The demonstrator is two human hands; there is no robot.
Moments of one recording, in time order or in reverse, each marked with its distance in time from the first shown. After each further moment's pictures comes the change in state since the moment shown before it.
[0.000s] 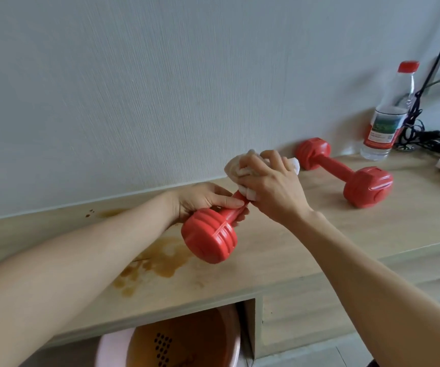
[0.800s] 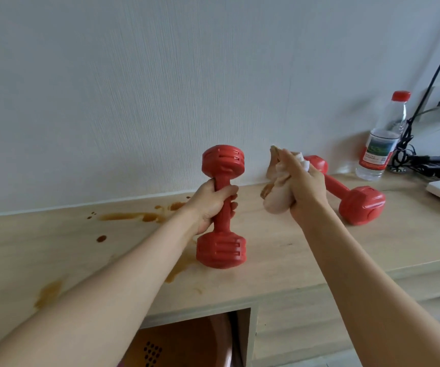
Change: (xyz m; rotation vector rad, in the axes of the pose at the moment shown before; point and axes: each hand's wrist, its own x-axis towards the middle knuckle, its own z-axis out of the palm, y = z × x) left_hand 0.003 0.004 0.026 -0.177 0.475 0.342; right_hand 0.024 0.000 -0.048 1.414 0.270 1.169
